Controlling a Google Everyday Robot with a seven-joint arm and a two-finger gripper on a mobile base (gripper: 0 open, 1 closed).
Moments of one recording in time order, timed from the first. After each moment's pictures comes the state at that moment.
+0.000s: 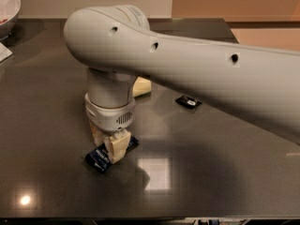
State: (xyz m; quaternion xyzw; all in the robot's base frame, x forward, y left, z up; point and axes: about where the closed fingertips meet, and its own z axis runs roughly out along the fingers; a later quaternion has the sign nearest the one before) arm 0.393 0.089 0.824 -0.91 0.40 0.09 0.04
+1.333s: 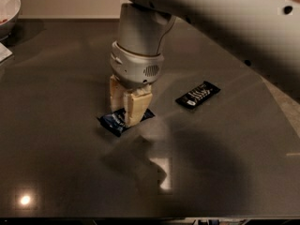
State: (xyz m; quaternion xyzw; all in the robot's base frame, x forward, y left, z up) arm 0.433 0.049 0.899 -0.89 0.43 0.12 0.08
